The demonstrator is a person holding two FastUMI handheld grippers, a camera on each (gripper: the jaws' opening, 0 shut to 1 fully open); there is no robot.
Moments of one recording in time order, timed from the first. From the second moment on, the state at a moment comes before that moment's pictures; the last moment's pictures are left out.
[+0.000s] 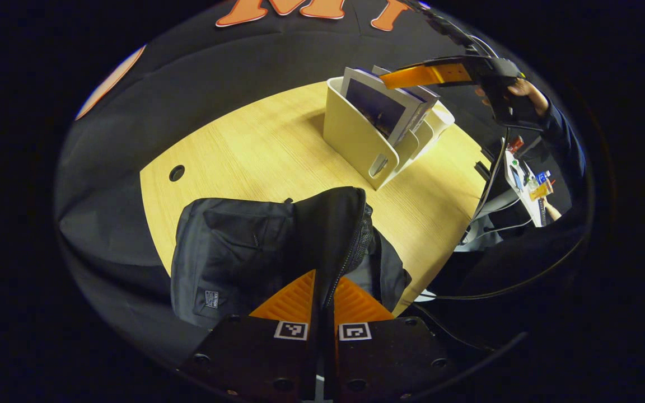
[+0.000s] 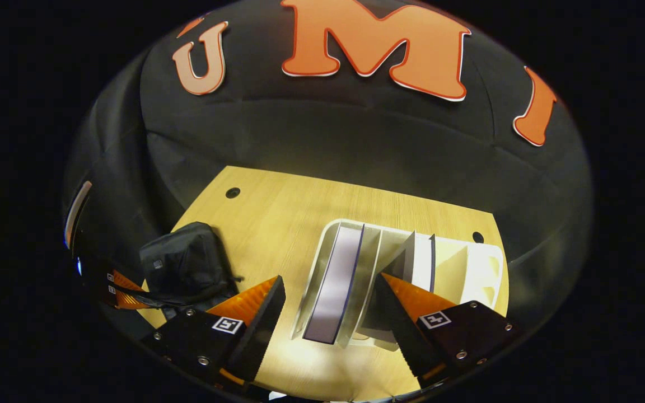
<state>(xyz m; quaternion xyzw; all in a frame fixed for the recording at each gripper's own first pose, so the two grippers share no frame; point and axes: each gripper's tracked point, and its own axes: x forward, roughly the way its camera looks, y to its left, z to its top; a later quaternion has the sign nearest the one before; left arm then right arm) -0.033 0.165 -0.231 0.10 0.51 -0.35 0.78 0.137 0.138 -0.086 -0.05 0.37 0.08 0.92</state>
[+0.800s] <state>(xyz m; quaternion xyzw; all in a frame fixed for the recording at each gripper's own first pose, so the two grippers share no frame) -0.023 0.158 -0.241 0.14 0.53 -0.37 0.75 0.144 0.148 -0.143 0.03 0.56 0.02 0.83</state>
